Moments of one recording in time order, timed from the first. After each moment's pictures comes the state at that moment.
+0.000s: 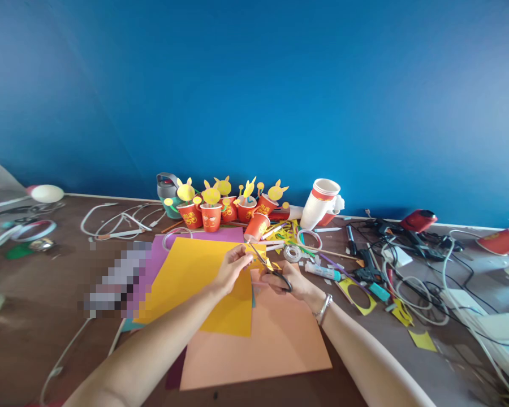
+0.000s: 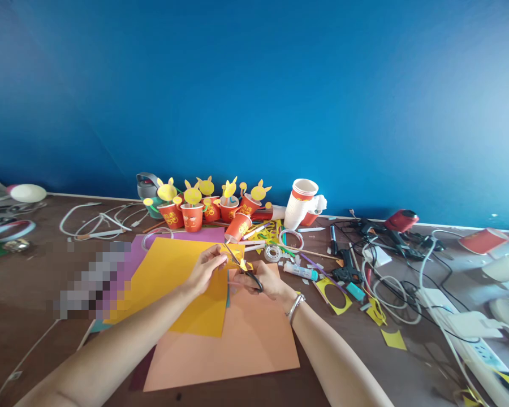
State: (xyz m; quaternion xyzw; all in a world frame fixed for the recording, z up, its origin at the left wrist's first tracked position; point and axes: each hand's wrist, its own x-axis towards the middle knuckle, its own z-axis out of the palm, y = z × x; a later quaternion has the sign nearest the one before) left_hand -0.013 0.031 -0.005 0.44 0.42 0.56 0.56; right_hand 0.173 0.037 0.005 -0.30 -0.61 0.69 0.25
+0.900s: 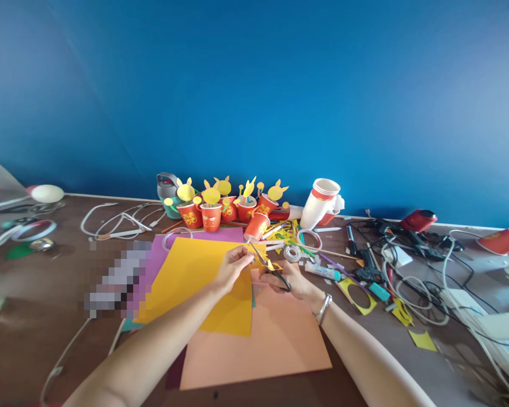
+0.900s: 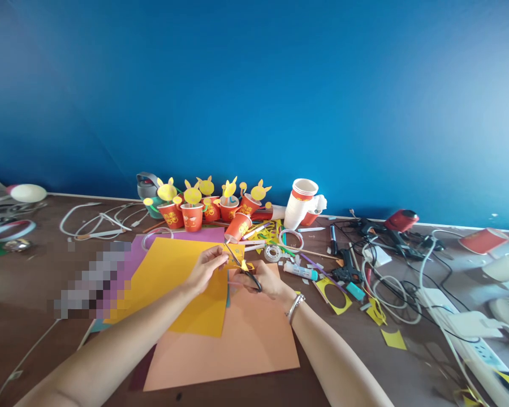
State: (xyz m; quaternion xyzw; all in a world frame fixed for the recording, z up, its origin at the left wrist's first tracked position) left_hand -0.013 0.033 -0.003 0.44 0.43 0.54 0.58; right_hand 0.173 0.039 -0.002 -0.29 -0.62 0.68 0.26
